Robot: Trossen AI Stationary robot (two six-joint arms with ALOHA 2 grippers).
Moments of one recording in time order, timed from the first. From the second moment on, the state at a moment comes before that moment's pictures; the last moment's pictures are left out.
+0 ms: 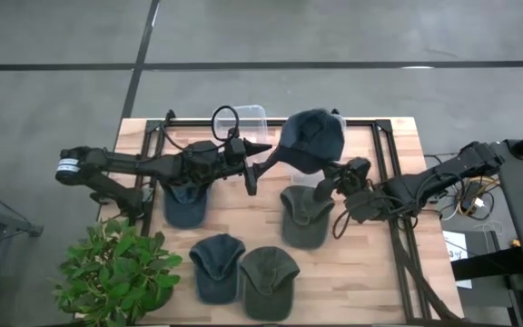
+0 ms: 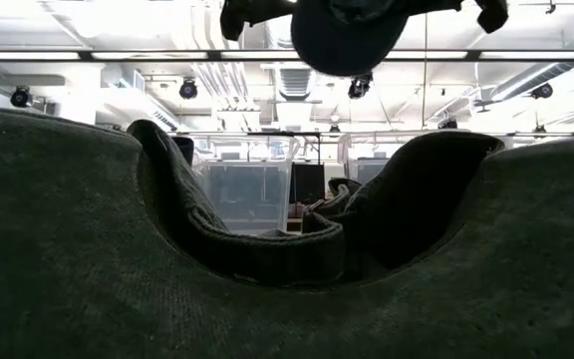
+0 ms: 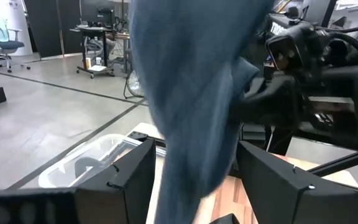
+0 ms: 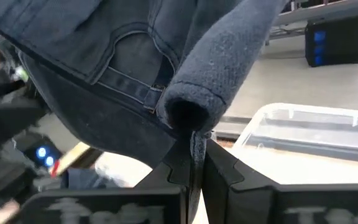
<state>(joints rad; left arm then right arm) 0.02 1.35 1.06 0.31 -0.28 -0.11 0.39 1.20 0.99 -0.35 1.26 0.91</state>
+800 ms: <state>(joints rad) 0.02 1.35 1.06 0.16 -0.29 -0.21 0.39 1.42 1.26 -0.48 1.18 0.72</state>
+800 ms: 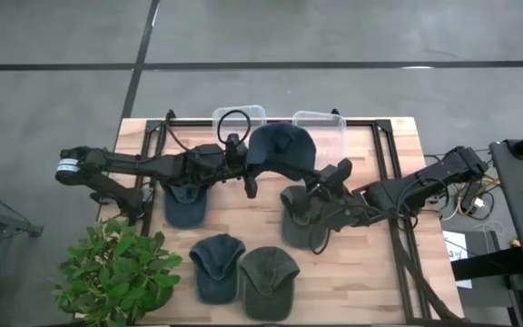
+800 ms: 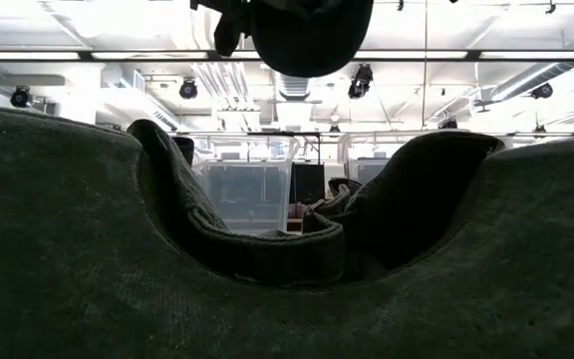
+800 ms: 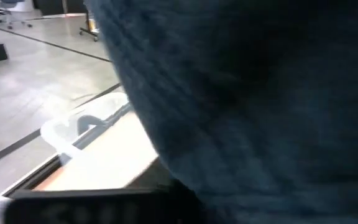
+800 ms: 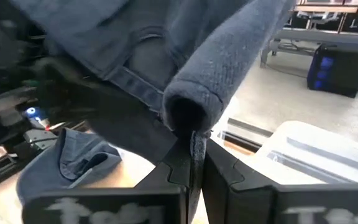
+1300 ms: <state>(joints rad) 0.02 1.34 1.06 0.13 -0.32 -0.21 0.39 1.40 1.27 -0.52 1.13 0.70</state>
